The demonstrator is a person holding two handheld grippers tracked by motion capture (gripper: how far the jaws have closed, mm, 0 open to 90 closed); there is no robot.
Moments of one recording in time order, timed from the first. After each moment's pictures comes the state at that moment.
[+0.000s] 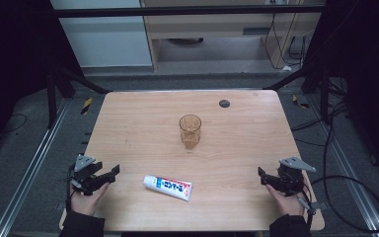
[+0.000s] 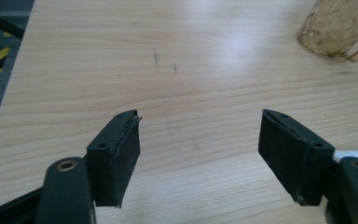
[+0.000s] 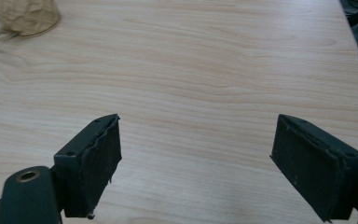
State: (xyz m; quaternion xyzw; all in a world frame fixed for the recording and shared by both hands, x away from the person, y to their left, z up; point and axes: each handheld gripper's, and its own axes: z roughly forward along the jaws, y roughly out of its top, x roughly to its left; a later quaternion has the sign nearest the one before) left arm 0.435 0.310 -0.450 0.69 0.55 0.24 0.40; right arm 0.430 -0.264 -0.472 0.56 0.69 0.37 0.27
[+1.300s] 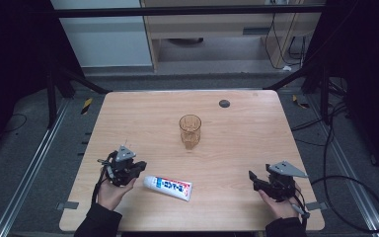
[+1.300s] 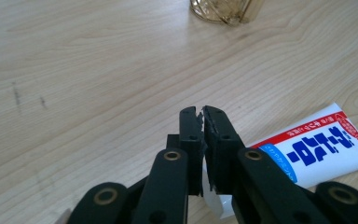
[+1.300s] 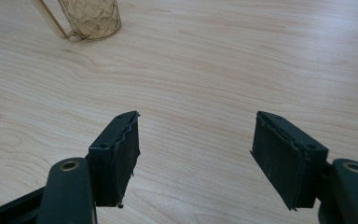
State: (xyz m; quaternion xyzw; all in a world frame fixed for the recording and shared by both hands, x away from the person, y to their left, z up) left arm 0.458 0.223 -0.435 0.81 0.43 0.18 0.36; right arm 0.412 -0.235 -0.463 0.51 0.71 0.41 0.26
